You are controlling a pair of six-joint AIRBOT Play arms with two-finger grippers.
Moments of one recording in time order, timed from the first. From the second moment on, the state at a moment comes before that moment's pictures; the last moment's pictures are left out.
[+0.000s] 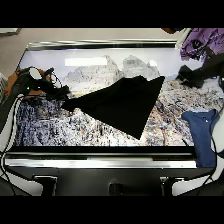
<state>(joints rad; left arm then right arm) -0.02 -1.79 1.67 1.27 -1.31 -1.72 -0.28 -1.73 1.86 1.96 -1.33 -1.46</state>
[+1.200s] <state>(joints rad) -0.02 -1.79 1.67 1.27 -1.34 -1.73 0.09 -1.32 0.68 2.33 -0.92 -1.63</state>
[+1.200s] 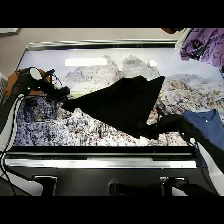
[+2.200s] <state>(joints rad) 0.20 -1.10 2.05 1.18 -1.38 -1.66 -0.15 -0.84 1.78 2.31 -1.17 -1.59</state>
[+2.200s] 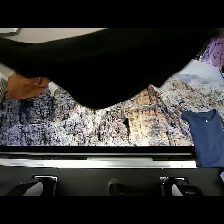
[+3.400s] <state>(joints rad) 0.10 -1.81 1.85 1.35 -1.04 -1.70 -0.03 -1.86 1.86 2.14 -1.01 -1.46</state>
